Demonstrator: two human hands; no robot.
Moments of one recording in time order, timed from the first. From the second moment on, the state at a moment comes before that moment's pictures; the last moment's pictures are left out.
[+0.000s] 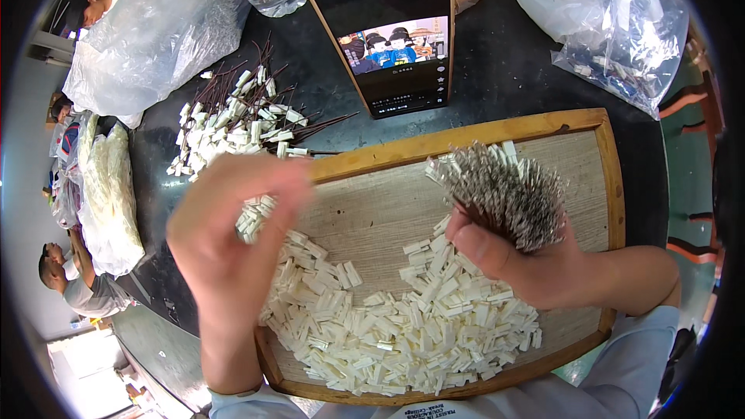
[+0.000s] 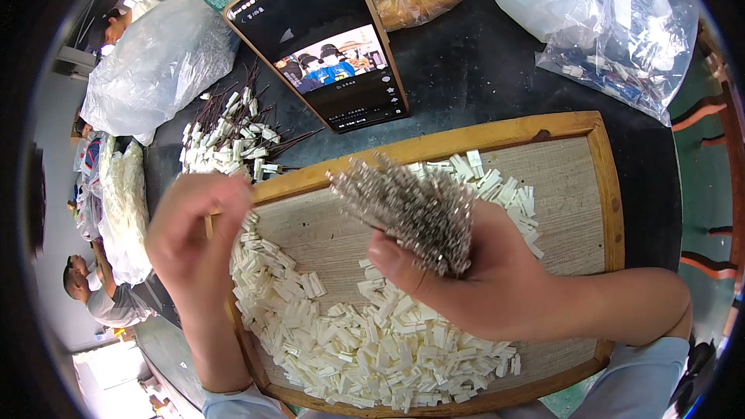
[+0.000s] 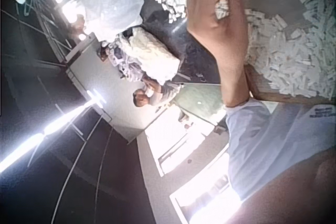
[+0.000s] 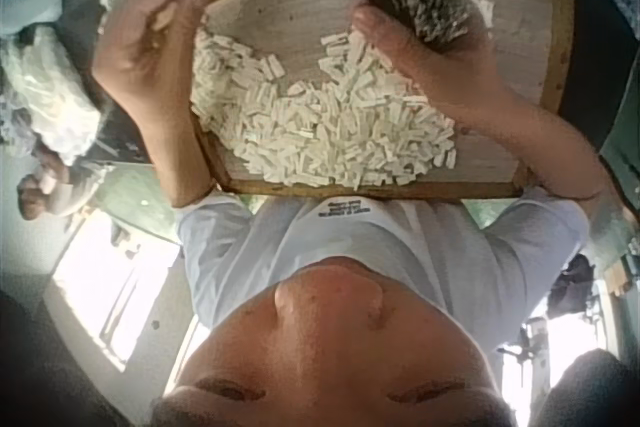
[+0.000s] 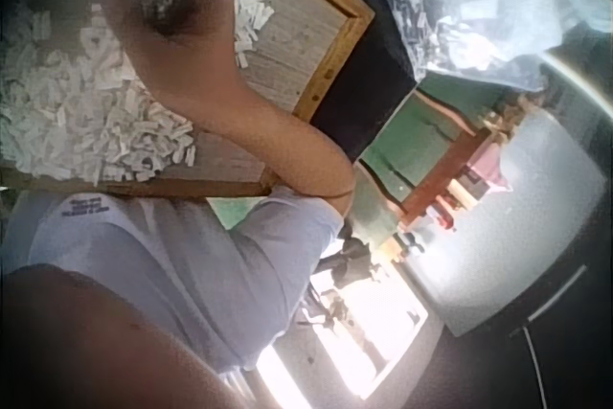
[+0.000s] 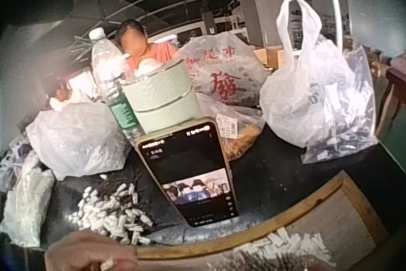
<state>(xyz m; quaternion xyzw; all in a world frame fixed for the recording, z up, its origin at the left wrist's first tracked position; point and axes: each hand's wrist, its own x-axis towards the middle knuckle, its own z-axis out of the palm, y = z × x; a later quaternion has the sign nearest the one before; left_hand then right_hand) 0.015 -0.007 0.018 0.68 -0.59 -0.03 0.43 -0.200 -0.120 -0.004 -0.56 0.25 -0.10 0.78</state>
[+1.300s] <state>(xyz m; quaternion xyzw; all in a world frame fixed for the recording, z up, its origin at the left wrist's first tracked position) -0.013 -0.001 -0.004 0.43 -0.39 -0.53 0.62 -0.201 -0.119 -0.001 -0.54 0.27 -0.12 0.79</state>
